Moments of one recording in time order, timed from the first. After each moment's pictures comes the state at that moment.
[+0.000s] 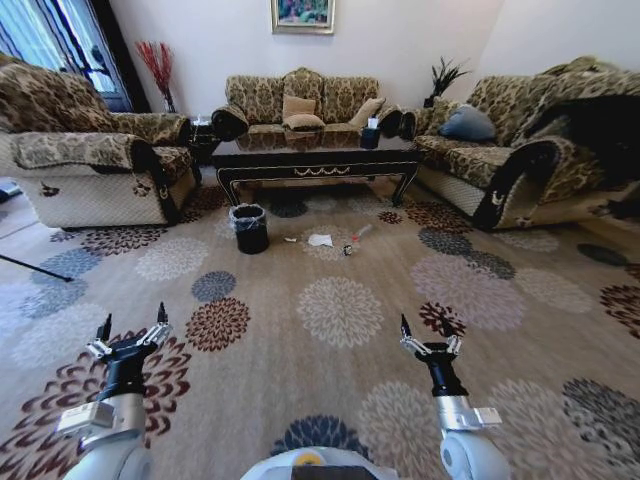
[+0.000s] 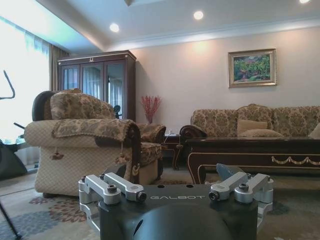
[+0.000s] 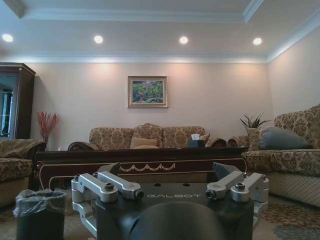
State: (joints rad) left arm 1.80 -1.45 -0.87 -2.37 -0.29 -0.06 -0.18; right arm -1.71 1.40 0.70 2.03 0.31 0.43 -0.13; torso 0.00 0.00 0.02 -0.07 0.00
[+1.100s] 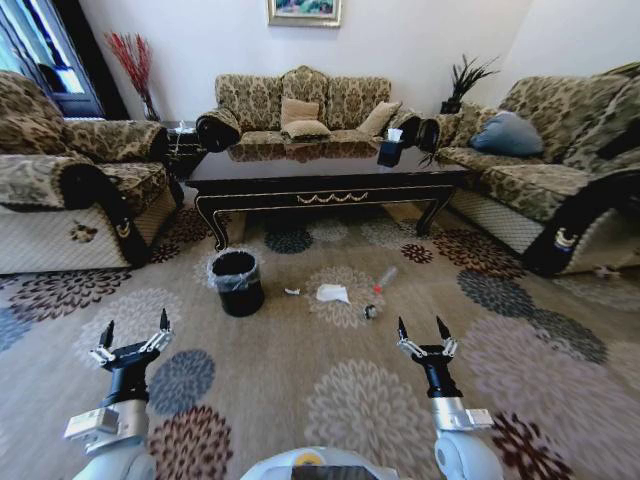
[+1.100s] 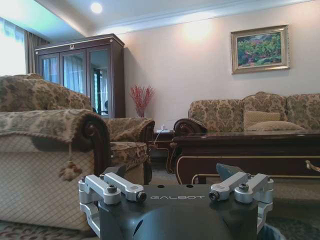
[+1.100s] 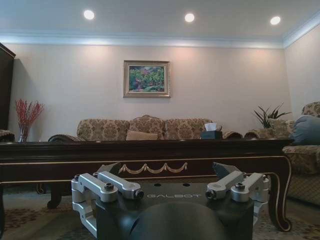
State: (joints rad) left arm 1.83 -1.47 -0.87 -2.34 -0.25 -0.09 -0.18; right arm -1.69 1.41 0.67 1.97 0.27 0.46 -0.12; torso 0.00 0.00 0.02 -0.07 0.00
